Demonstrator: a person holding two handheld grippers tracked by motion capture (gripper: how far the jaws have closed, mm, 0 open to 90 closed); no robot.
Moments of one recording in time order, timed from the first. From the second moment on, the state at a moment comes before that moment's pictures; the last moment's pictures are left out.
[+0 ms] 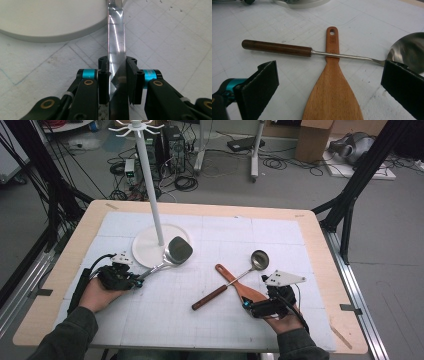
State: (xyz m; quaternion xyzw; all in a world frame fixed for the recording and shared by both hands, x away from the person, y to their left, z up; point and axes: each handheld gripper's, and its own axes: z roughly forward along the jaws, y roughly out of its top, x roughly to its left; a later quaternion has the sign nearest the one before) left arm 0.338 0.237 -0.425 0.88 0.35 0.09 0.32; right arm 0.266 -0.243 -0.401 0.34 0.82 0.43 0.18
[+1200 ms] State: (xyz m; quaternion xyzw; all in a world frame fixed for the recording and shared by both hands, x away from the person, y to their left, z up) left arm 0.326 0.199 -0.420 0.92 0.24 0.04 0.31; right arm 0.265 -0.240 -0.403 0.34 0.82 0.42 0.17
